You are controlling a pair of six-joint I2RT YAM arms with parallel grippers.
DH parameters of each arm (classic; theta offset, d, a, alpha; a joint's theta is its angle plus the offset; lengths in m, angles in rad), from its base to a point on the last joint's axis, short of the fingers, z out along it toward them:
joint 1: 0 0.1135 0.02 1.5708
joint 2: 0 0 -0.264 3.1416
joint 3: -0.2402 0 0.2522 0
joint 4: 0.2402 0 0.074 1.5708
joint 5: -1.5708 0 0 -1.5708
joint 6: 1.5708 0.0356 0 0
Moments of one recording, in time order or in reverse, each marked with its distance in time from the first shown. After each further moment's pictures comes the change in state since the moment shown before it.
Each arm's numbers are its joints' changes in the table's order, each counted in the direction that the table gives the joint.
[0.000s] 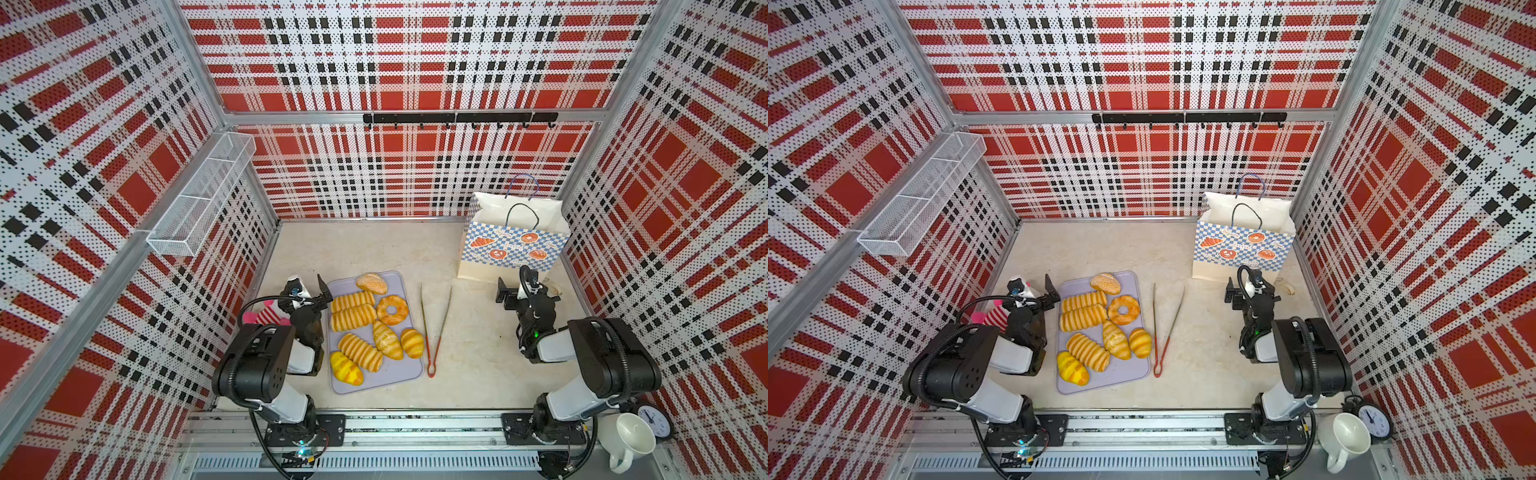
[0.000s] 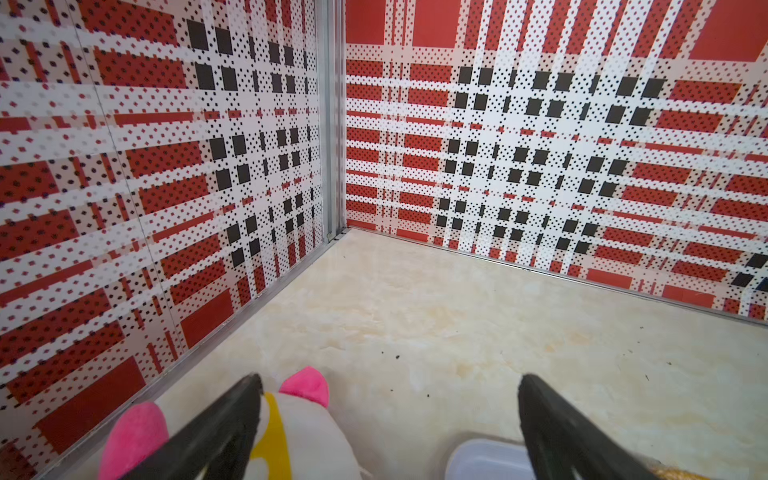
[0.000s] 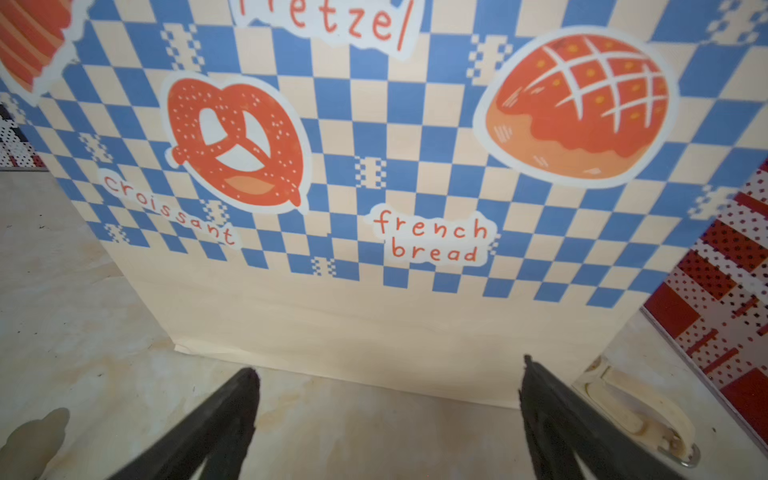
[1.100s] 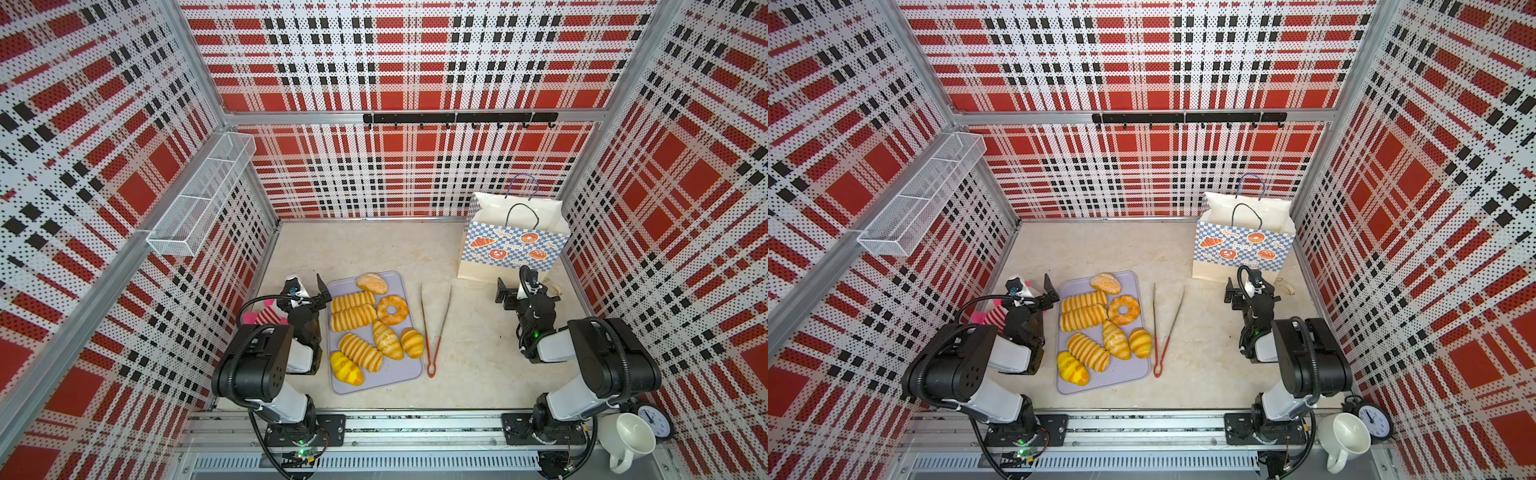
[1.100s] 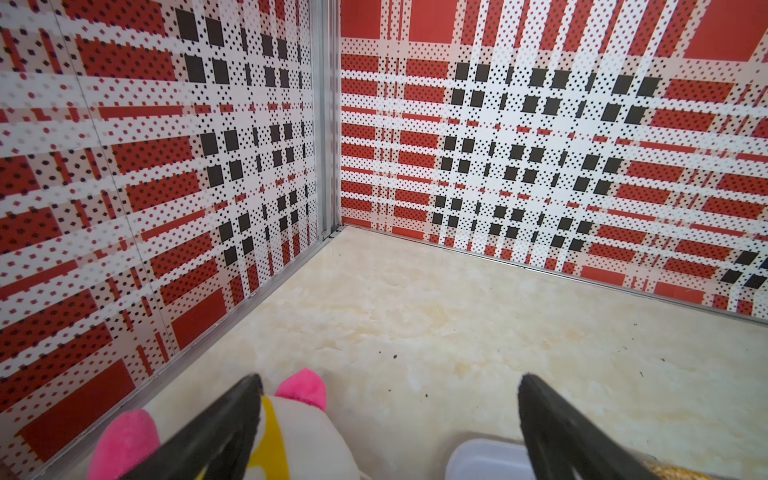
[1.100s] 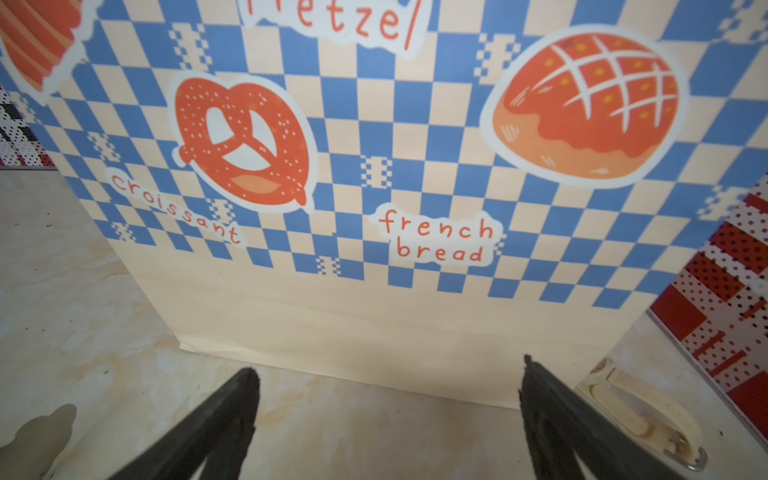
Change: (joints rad) left arm 0.028 0.000 -0.006 0.015 -0.056 -0.013; right arm 0.000 0.000 0.000 0.001 0.010 0.000
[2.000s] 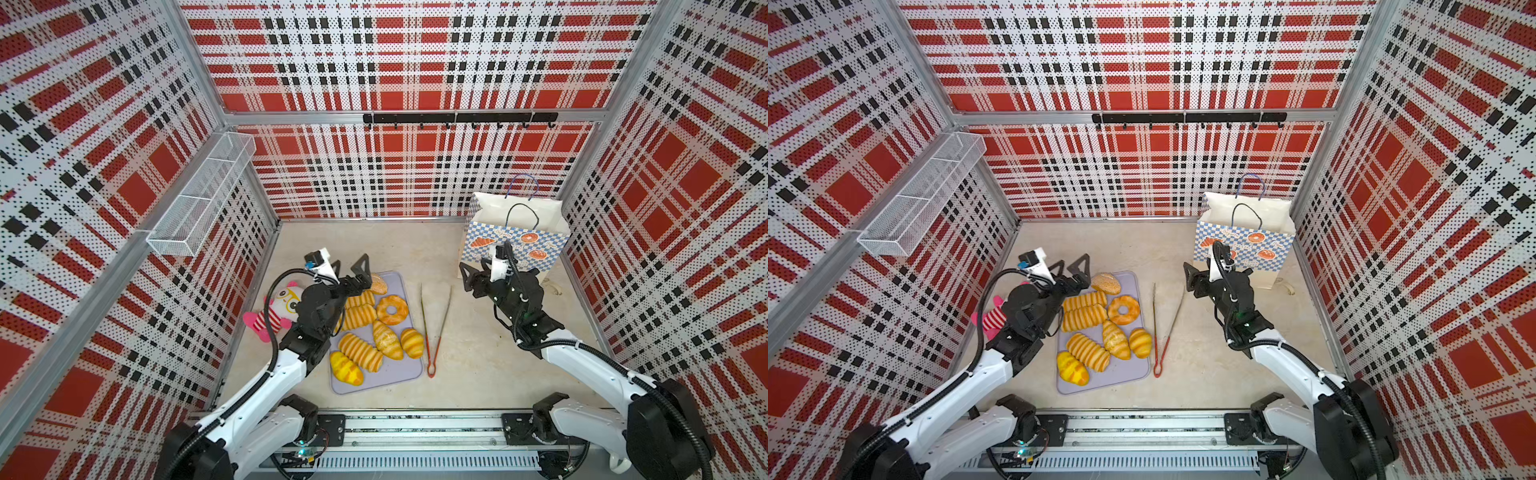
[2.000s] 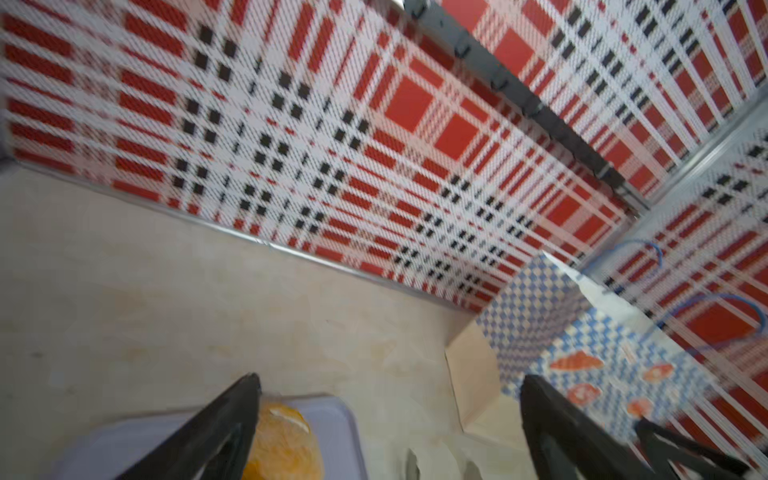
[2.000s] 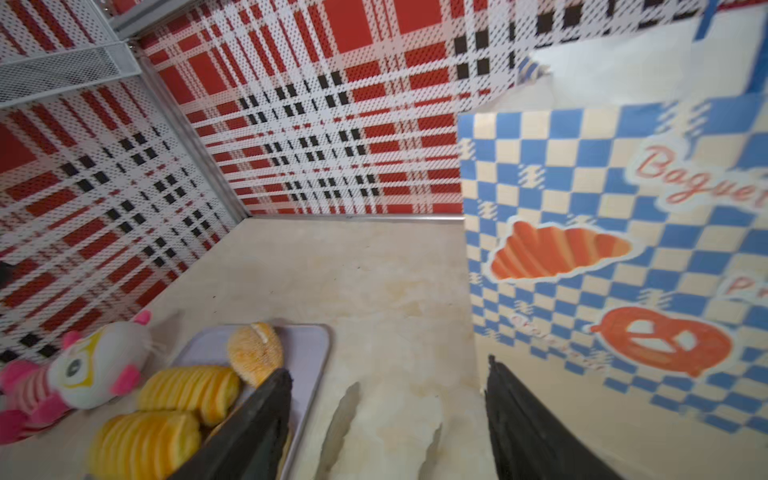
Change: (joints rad) left arm -0.443 0.611 -0.360 1.060 -0.200 -0.486; right arm 0.389 0.440 -0.334 0.791 0.097 0.338
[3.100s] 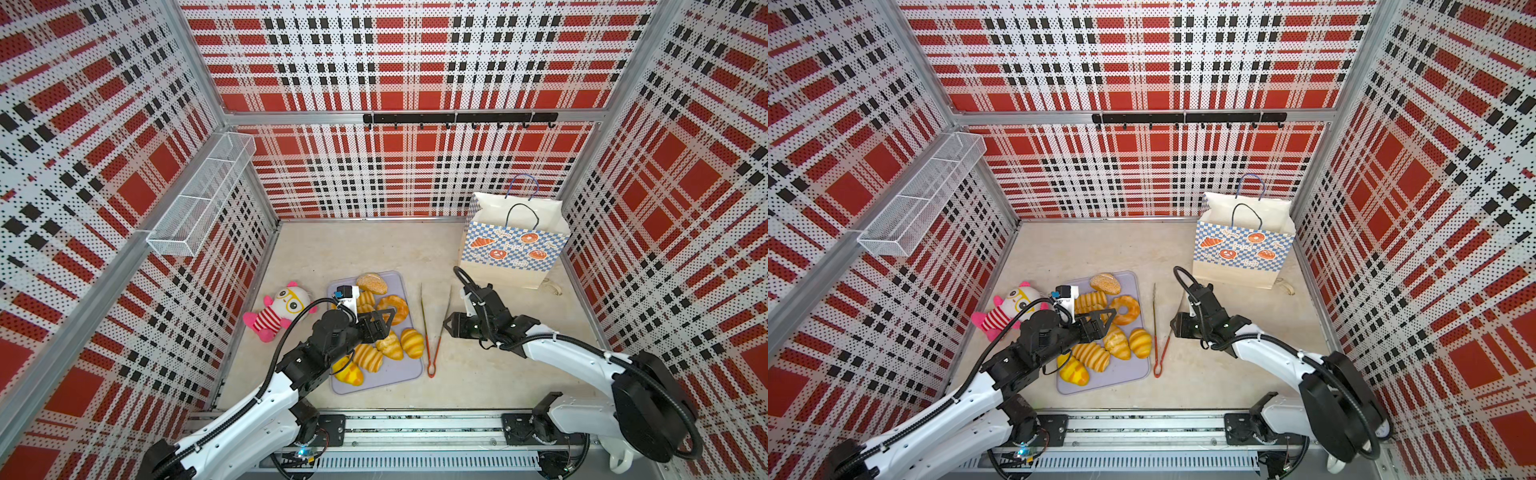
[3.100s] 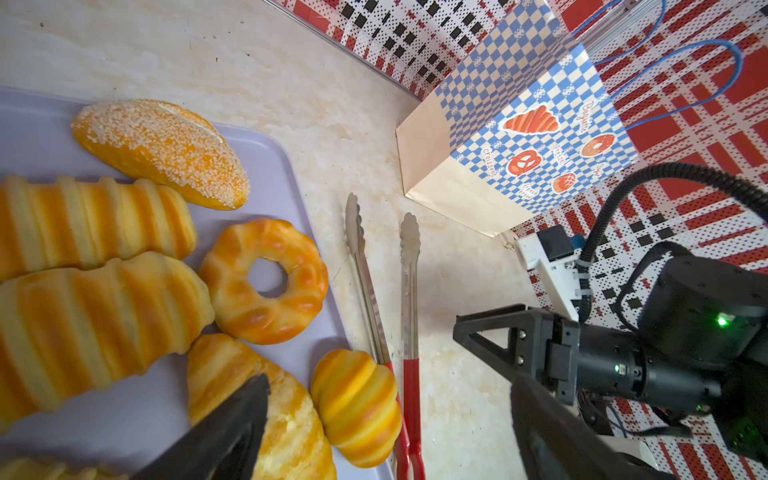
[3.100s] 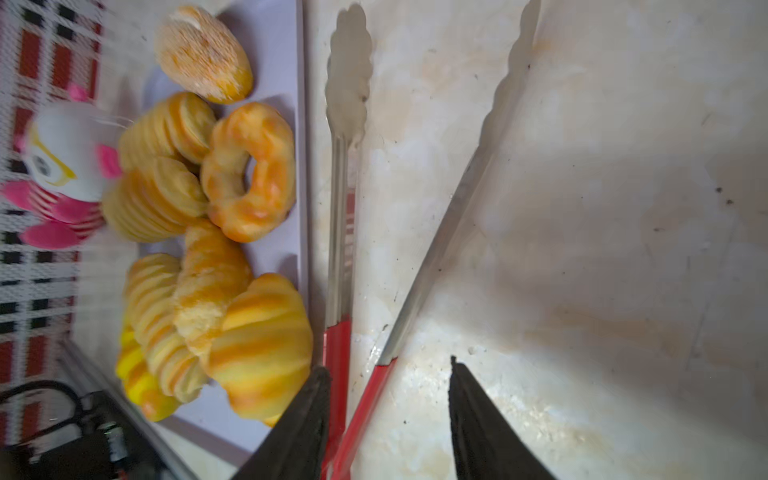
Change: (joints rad) left arm -0.193 0.189 0.108 0.406 -0.163 -0.200; right arm 0.227 -0.174 -0.029 0.555 0.099 0.323
